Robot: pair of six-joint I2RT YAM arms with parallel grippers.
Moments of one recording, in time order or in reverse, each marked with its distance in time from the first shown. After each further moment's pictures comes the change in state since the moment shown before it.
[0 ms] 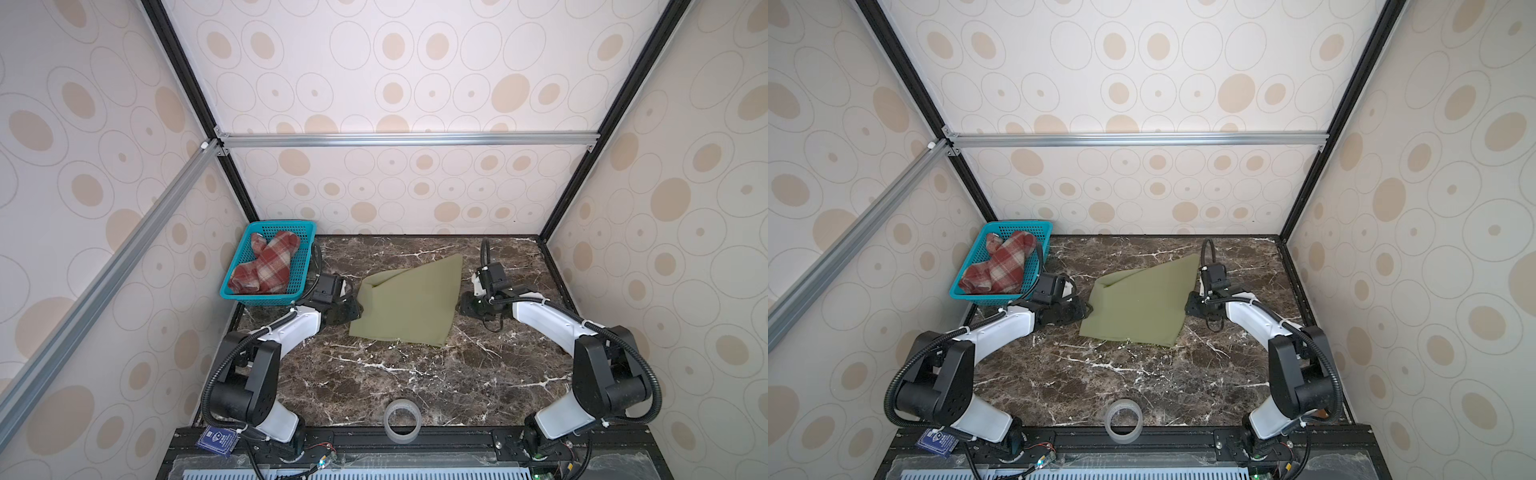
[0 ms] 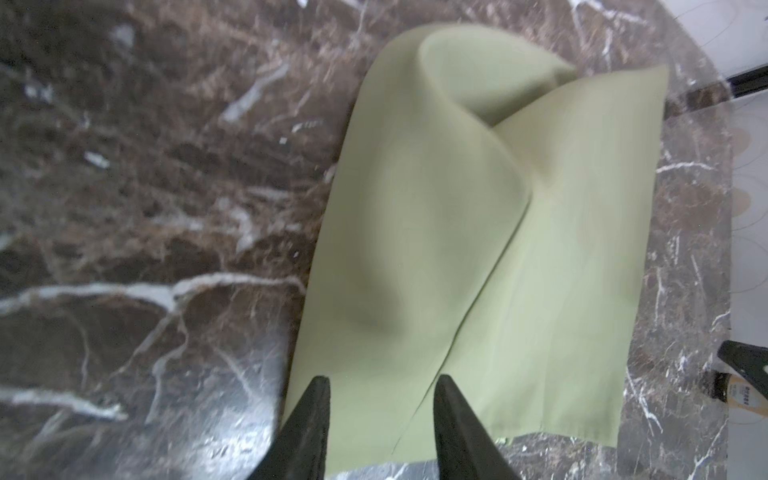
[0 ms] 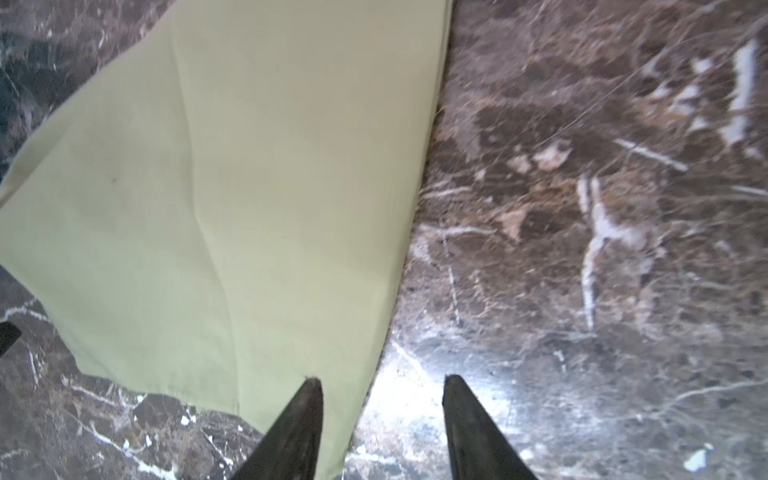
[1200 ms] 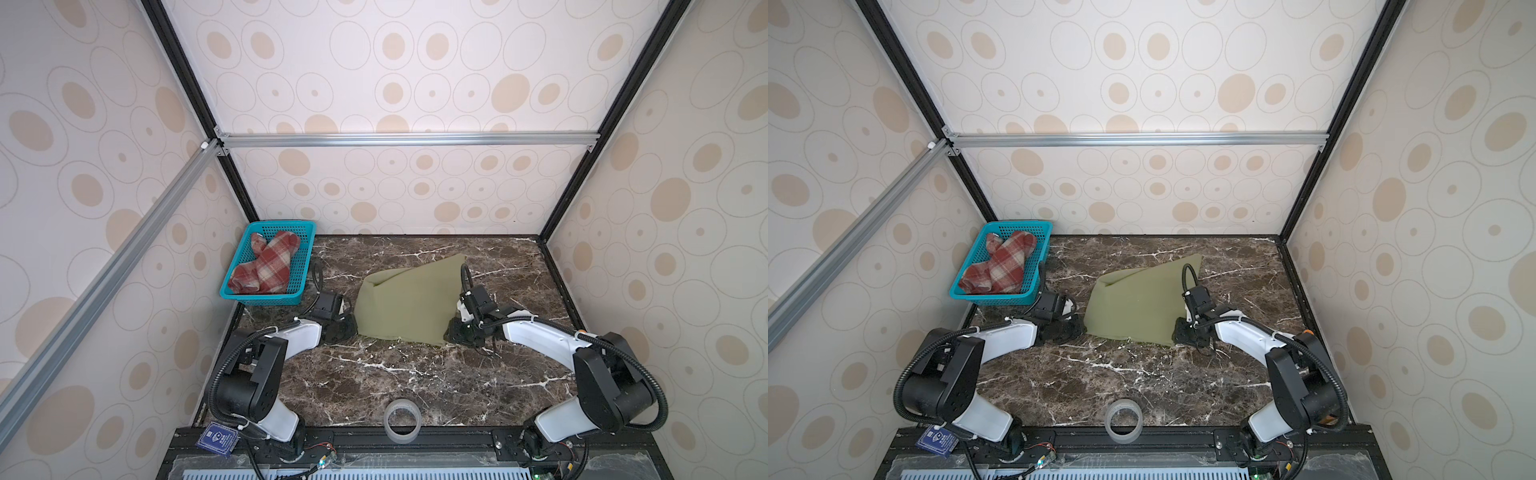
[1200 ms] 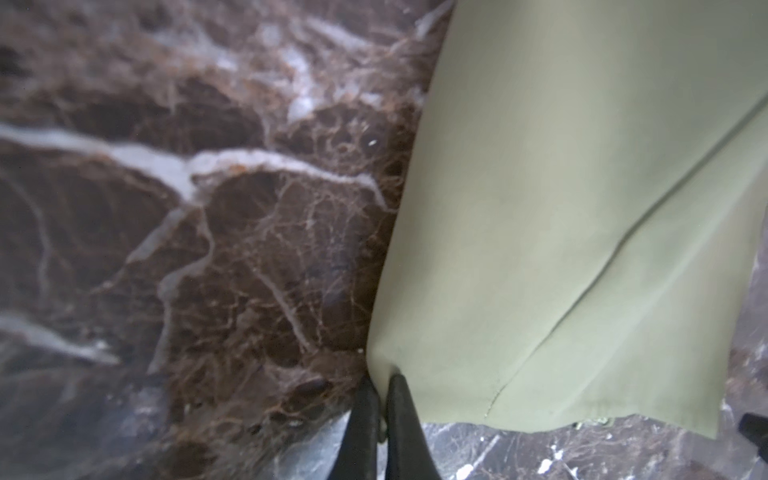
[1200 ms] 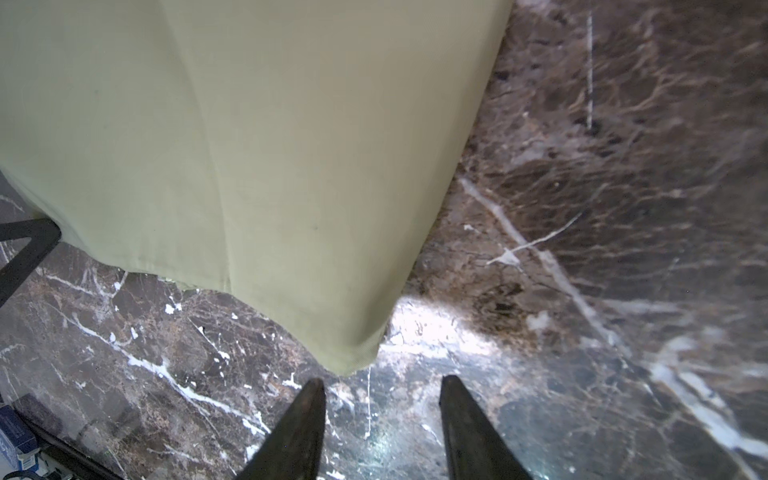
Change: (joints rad) left arm 0.001 0.036 -0.155 0.123 -0.008 -0.024; right arm 0.135 -0.051 -0.165 0.003 -0.066 0.114
